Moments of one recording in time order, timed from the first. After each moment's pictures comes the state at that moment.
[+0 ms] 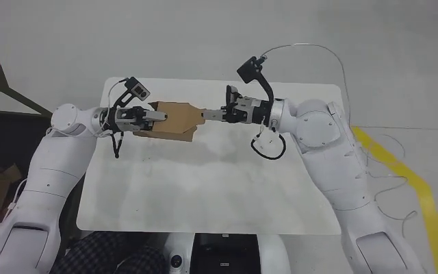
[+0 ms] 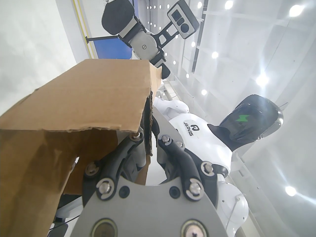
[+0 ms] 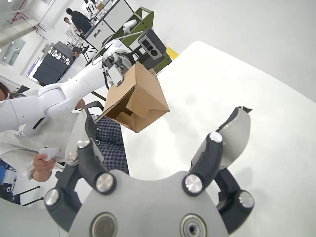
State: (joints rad) left arm 0.90 -0.86 -1.18 -1.19 -0.97 -0.20 -1.54; right arm -0.84 -1.36 1.08 -1.58 -0.31 -0.36 0.91
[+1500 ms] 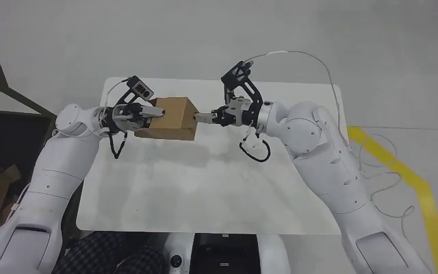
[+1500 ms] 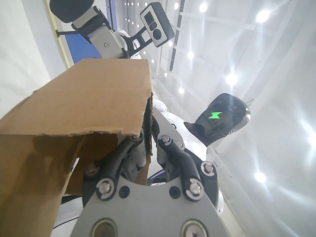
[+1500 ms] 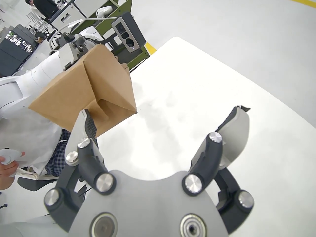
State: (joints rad) left arm 0.92 -0.87 -1.18 -1.23 -1.11 -0.10 -1.54; right arm -0.83 -1.34 0.99 -1.62 -0.54 -0.29 0.80
